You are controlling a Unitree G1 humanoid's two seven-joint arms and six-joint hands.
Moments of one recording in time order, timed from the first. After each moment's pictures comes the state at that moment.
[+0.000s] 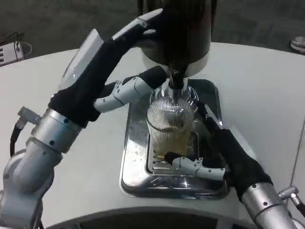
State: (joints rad) left arm -0.67 0.41 0.03 0.22 0.13 -0.61 -0.21; right arm -0.35 -0.12 0.10 -0.09 -0.33 0.17 0.10
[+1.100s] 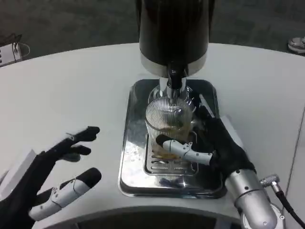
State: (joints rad) left arm 0.02 0.50 0.20 -0.05 0.17 -0.50 -0.17; right arm -0.49 -0.06 0.11 0.11 -0.29 0.13 -0.01
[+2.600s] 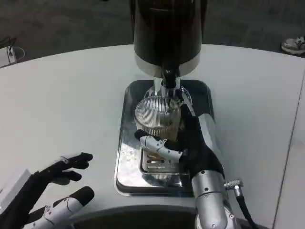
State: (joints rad) left arm 0.10 0.53 0.21 -0.05 0.17 -0.45 -0.19; right arm -0.58 0.09 0.22 0.29 -0.42 0.13 -0.31
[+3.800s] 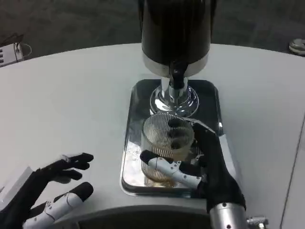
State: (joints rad) left arm 0.04 0.54 0.20 0.02 0.17 -0.47 -0.21; right arm -0.24 0.06 0.30 -0.11 -0.41 0.12 -0.33
